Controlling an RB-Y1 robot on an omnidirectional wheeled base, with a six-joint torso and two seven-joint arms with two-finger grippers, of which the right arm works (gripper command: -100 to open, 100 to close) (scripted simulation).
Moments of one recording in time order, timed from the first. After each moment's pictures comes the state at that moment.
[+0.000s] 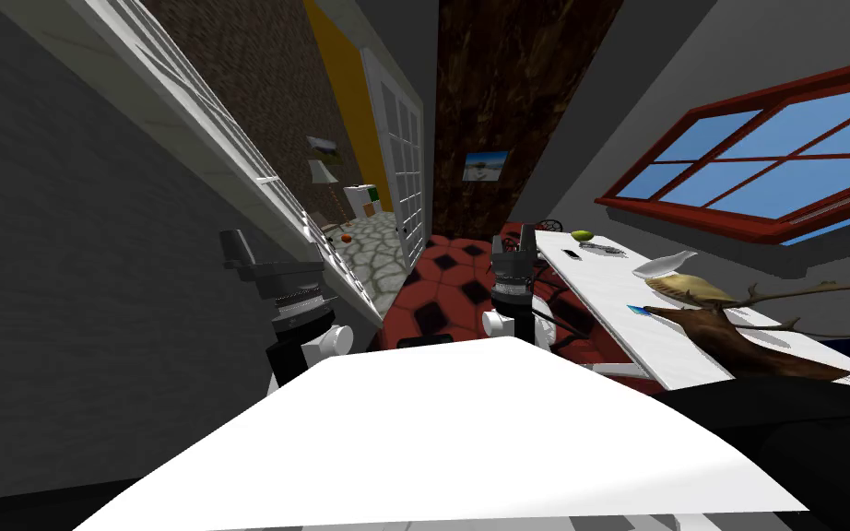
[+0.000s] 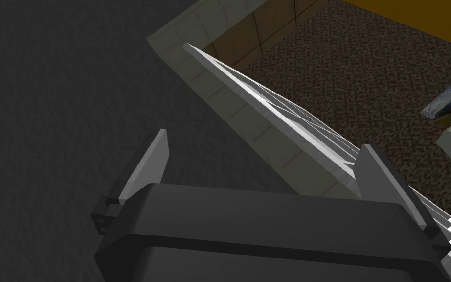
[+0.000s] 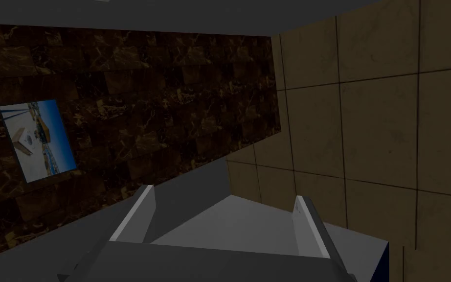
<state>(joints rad) 0.47 0.03 0.00 -2.31 0.12 -0.55 -0.16</state>
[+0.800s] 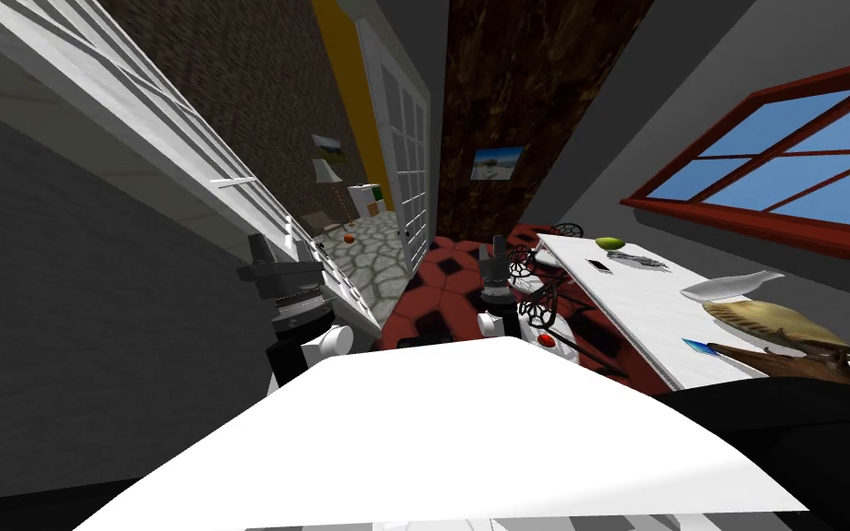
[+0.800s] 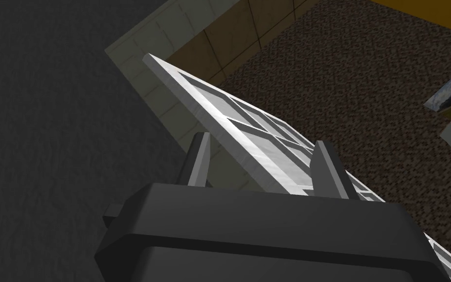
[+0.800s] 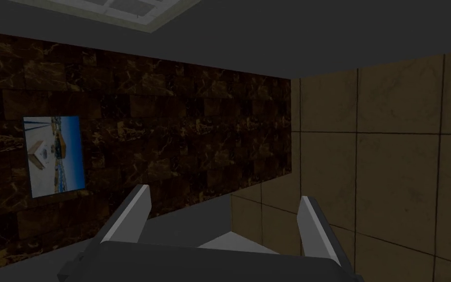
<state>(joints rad) 0.44 -0.03 0.04 -2.18 0.18 -0.58 -0.03</state>
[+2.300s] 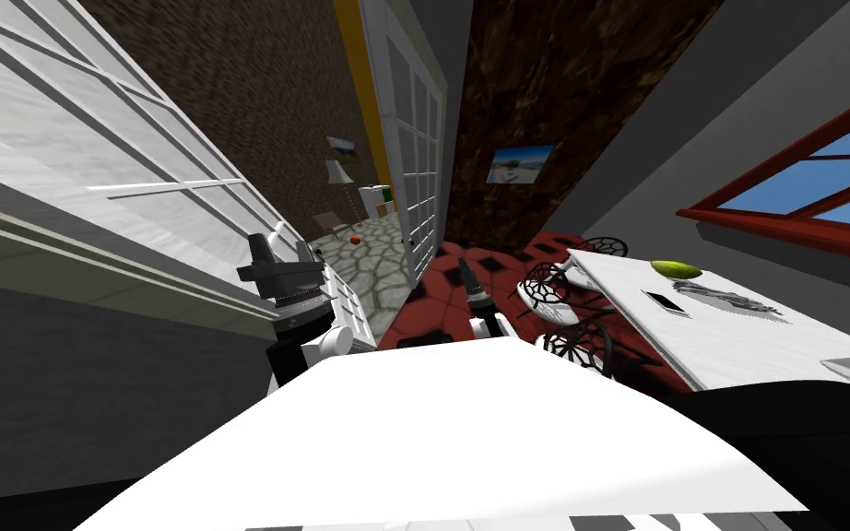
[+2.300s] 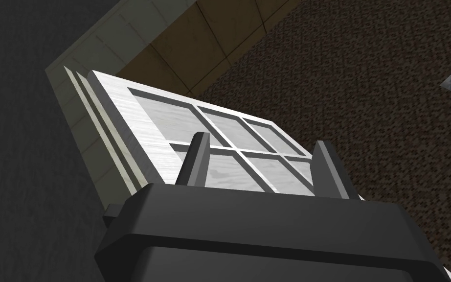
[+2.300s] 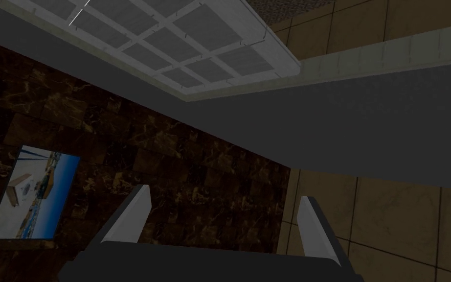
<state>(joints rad) 0.37 -0.10 0.10 -1.90 0.29 -0.65 0.24</state>
